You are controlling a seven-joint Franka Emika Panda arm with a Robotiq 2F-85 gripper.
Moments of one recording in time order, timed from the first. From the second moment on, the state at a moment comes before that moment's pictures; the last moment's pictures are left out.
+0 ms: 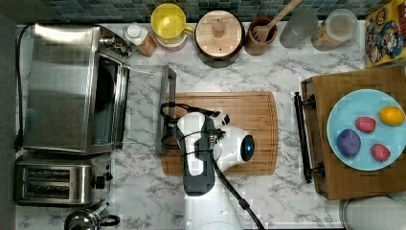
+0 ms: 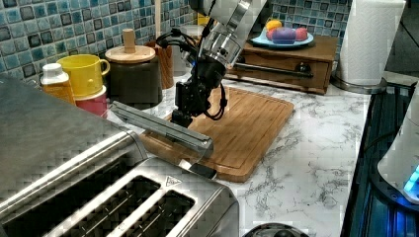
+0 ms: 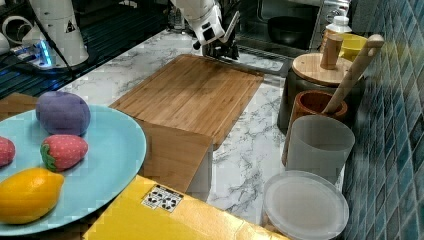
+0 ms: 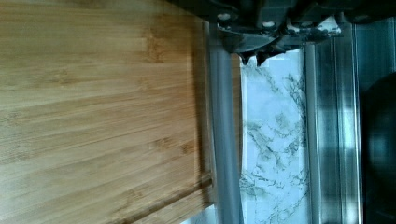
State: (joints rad) arm -0.02 0.26 0.12 -2.40 1.37 0.90 -1.67
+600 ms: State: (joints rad) arm 0.01 0.14 0.17 -2.39 1.09 0.92 -1.45
